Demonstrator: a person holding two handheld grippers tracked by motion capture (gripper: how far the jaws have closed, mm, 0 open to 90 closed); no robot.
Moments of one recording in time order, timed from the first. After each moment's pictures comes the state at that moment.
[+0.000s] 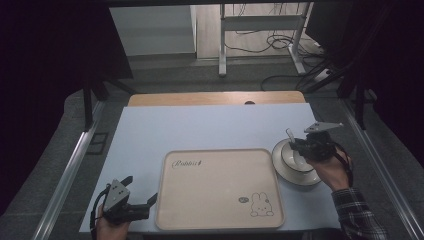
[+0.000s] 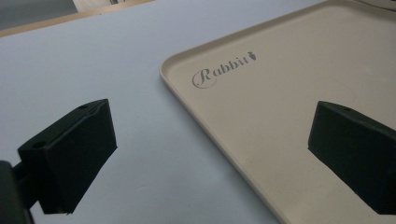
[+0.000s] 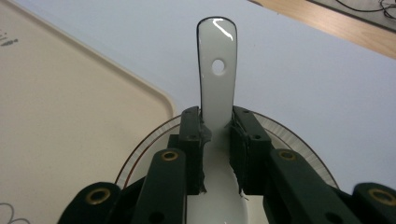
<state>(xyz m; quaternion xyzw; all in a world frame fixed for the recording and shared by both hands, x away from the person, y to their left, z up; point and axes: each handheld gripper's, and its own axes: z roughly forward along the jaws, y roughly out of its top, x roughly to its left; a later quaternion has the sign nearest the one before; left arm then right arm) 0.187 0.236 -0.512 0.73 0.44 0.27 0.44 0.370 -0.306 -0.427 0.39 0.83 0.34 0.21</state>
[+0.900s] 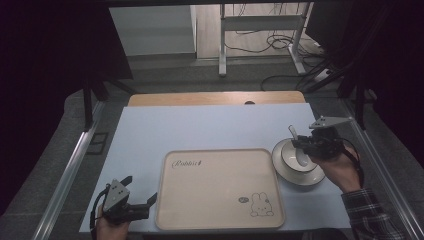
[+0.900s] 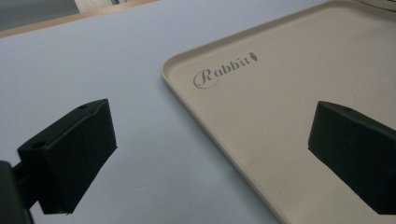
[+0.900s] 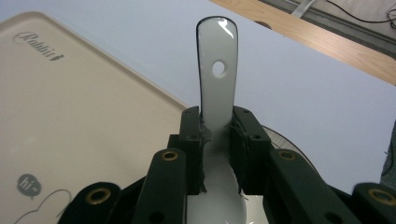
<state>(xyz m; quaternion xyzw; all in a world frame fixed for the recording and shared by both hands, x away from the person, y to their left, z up) 0.187 0.237 -0.512 0.73 0.44 0.27 0.44 0.349 -0.298 -0.382 0.37 0.84 0.35 0.20</state>
